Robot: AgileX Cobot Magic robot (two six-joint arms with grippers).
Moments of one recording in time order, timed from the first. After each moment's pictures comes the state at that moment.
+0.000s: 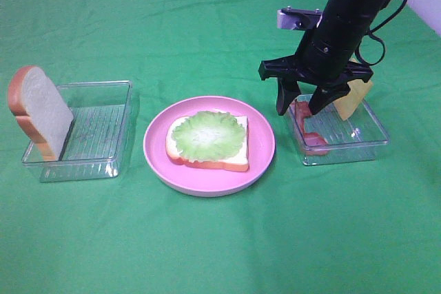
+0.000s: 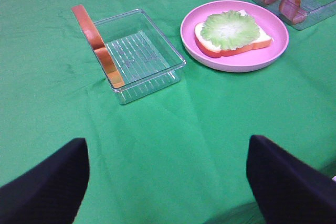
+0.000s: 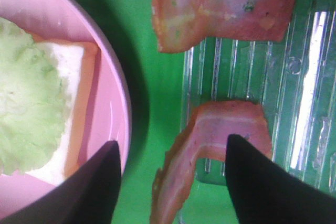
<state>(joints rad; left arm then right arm) -0.38 -0.01 -0.50 -0.04 1.06 0.02 0.33 2.04 -1.46 0.19 0.86 0.09</state>
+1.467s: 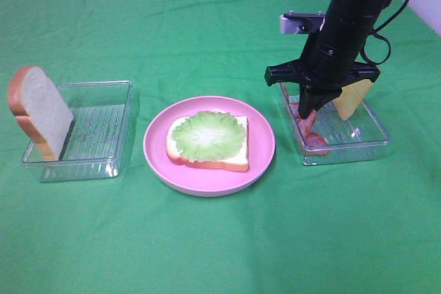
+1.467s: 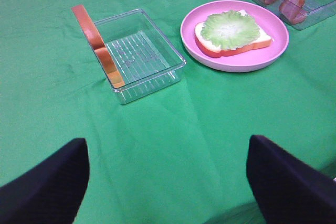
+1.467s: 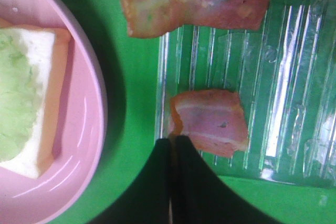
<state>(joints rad) -0.38 -0.01 -0.50 -0.04 1.06 0.02 0.33 2.04 -1.46 0.13 0.89 0.10</state>
